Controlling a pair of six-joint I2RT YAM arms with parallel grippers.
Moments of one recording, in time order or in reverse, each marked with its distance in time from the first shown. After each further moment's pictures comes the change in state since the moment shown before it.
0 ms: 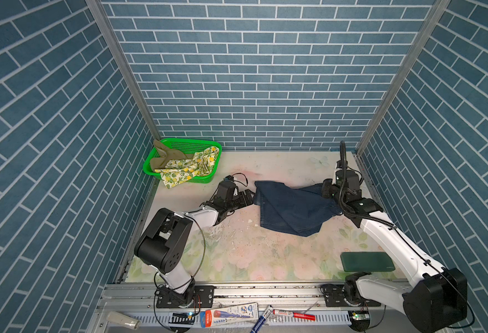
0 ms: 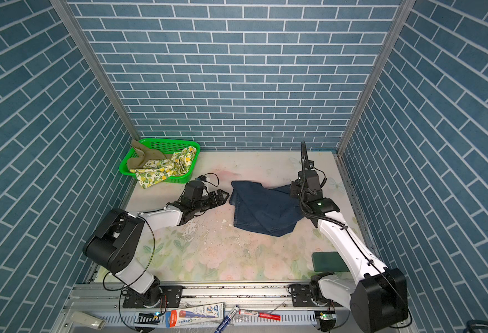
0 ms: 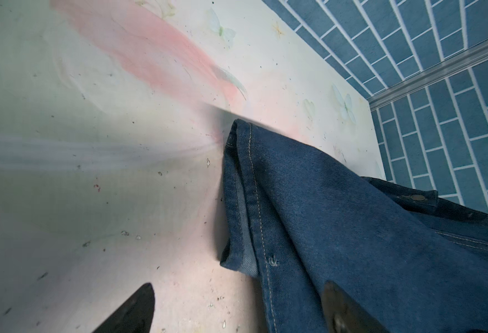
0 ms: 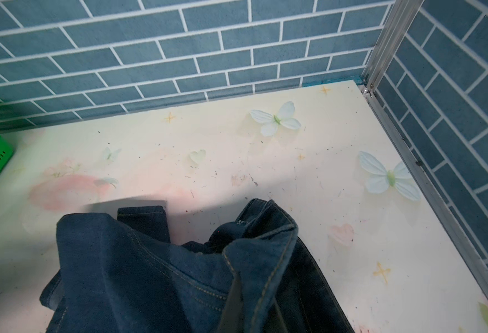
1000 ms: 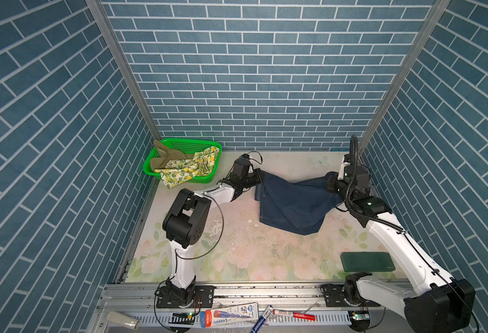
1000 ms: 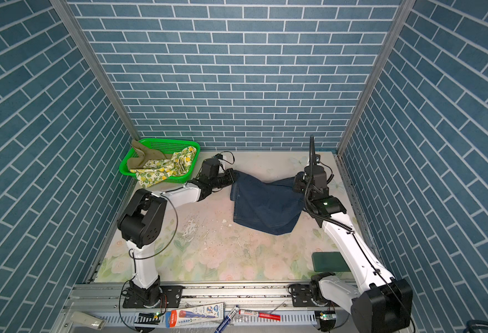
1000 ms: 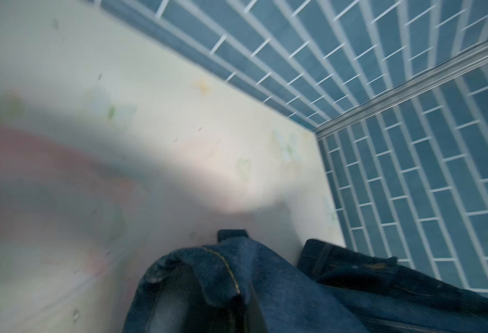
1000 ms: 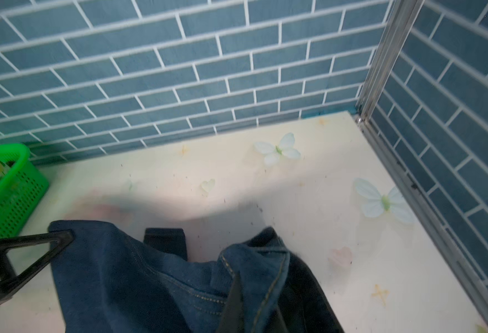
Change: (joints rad) left arm -0.026 0.262 0.509 -0.053 0.076 -0.034; right arm -0.034 -0.033 0.122 -0.035 -0.016 -0.021
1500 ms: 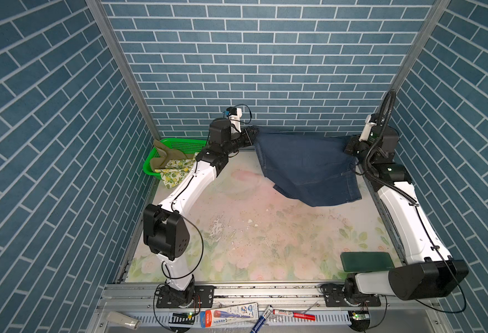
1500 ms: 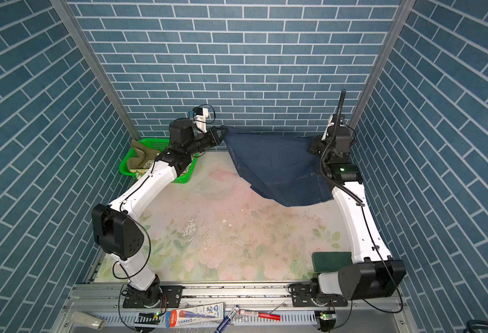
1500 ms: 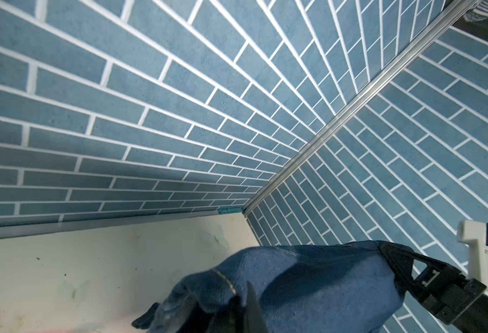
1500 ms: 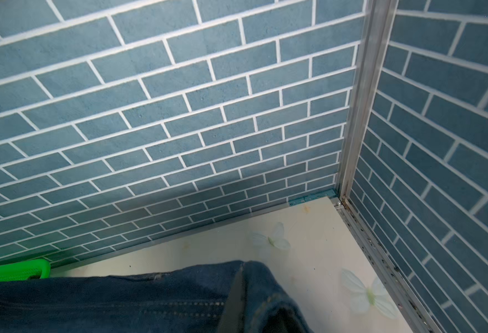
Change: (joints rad) left arm 0.103 -0.132 0.449 -0.270 0.100 0.135; right arm -0.175 0.267 0.515 -0.066 -0.104 -0.028
